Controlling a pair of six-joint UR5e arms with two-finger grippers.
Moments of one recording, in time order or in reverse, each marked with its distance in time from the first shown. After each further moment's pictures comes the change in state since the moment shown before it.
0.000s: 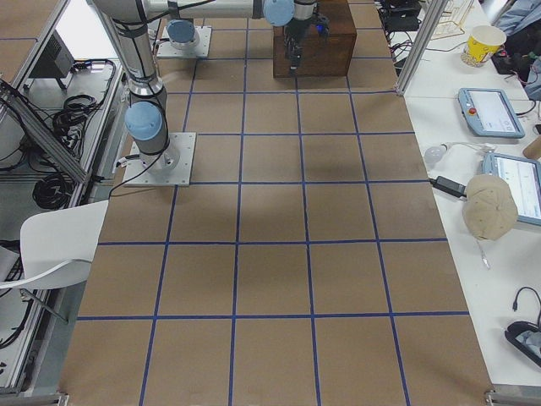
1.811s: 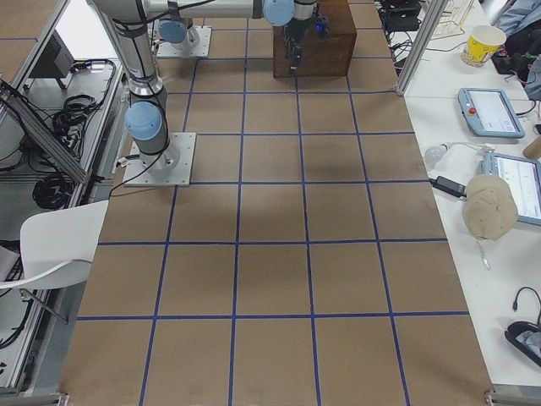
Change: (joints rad) left arm -0.169 0.191 -0.278 0.137 0.092 -0.122; right arm 0.000 0.000 0.000 0.000 0.000 0.000
